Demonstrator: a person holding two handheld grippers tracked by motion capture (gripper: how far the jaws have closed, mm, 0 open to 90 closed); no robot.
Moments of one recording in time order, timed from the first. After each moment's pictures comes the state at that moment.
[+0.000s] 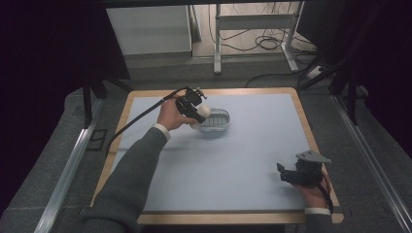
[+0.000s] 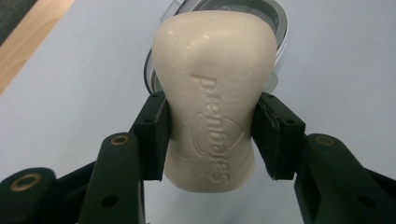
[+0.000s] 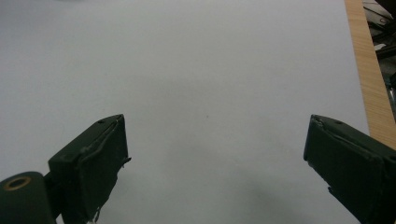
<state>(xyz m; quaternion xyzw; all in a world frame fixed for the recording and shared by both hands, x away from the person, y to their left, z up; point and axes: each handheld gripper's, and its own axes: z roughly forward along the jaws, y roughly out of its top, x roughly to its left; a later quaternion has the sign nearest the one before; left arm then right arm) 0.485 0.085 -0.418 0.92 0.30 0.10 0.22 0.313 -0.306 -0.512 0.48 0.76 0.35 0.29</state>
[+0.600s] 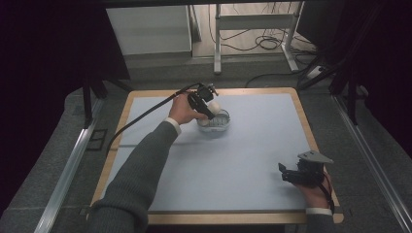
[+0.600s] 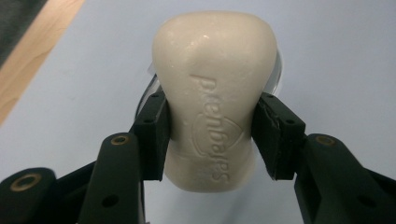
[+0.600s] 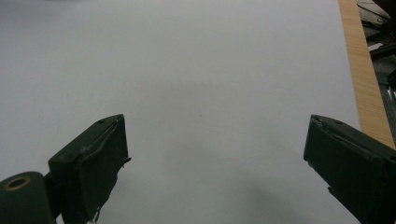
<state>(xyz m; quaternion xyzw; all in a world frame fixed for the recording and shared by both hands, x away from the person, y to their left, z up) 0.508 0.054 -0.420 0.93 0.29 0.09 0.21 0.313 -0.311 -0.511 0.48 0.75 0.35 0.29</state>
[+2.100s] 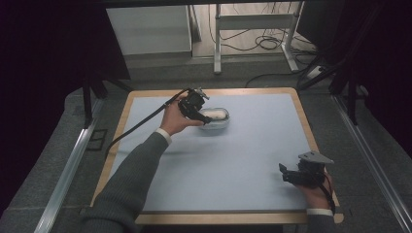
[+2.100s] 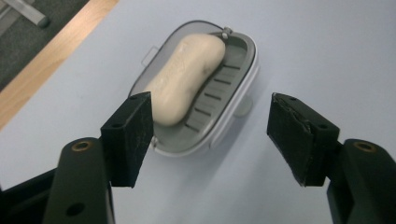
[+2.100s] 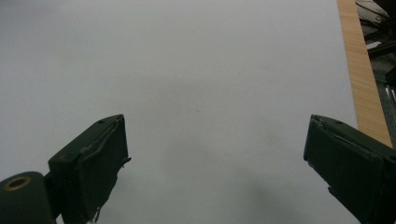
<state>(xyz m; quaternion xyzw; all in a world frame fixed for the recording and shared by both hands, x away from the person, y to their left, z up) 0.469 0.089 -0.423 0.90 0.30 0.13 0.30 0.312 -0.312 -0.512 0.48 0.75 0.34 0.29</state>
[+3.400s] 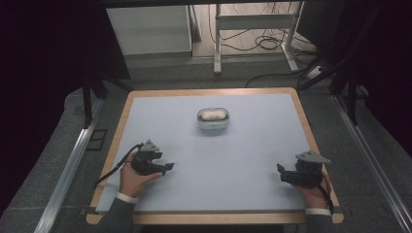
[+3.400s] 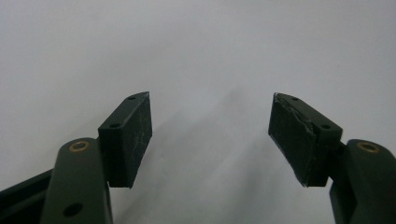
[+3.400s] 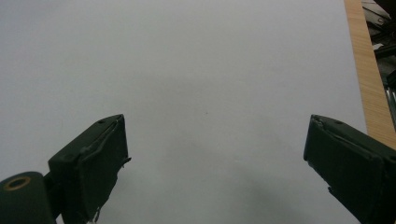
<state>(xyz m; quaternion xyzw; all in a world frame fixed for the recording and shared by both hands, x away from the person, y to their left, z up) 0.320 0.210 -0.529 0.84 0.42 0.11 0.34 0.312 -0.305 -0.512 0.47 0.76 0.34 0.29</state>
